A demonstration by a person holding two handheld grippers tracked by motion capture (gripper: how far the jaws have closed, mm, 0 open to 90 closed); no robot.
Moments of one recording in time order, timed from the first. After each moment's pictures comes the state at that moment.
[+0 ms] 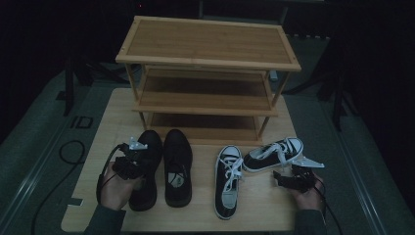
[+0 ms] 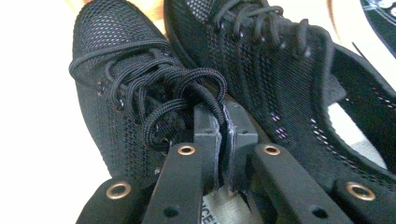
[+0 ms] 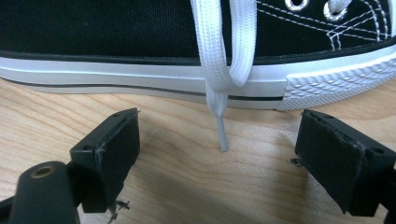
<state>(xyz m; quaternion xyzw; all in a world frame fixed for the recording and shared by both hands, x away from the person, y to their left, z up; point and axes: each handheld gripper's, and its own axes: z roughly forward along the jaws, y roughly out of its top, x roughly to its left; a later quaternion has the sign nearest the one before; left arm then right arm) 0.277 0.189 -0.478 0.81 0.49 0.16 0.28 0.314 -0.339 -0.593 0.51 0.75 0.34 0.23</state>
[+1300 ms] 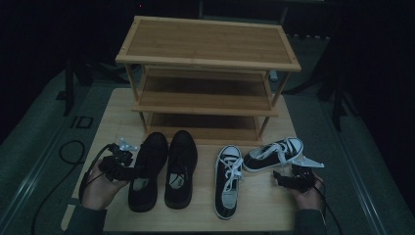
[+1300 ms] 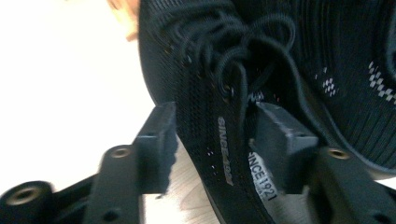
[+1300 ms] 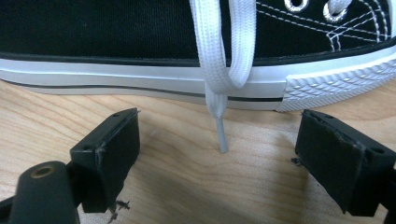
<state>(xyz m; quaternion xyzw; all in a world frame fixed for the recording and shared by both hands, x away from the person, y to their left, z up) 0.277 0.219 -0.476 0.83 0.48 0.17 0.22 0.314 -0.339 -0.593 0.51 0.75 0.34 0.23</state>
